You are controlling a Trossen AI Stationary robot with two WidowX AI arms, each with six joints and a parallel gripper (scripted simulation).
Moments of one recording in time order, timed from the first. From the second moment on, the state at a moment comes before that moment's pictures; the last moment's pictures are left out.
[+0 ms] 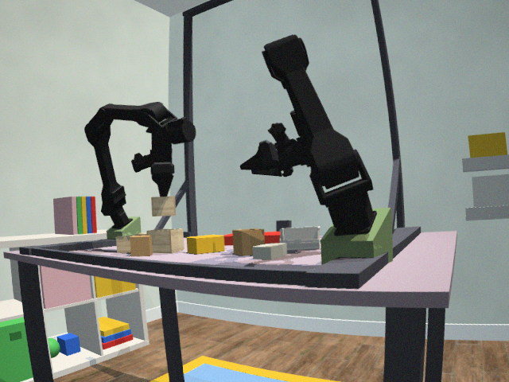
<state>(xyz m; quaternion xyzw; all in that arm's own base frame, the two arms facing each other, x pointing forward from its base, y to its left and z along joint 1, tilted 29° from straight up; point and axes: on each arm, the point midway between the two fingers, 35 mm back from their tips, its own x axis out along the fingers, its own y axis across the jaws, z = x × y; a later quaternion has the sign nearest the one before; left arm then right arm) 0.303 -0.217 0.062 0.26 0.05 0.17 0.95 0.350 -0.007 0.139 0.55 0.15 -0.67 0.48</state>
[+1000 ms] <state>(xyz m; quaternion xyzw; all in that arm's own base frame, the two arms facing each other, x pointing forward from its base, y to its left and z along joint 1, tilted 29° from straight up) 0.303 -0.217 0.062 0.26 0.05 0.17 0.95 0.349 -0.009 0.135 0.65 -0.03 -0.69 0.32</state>
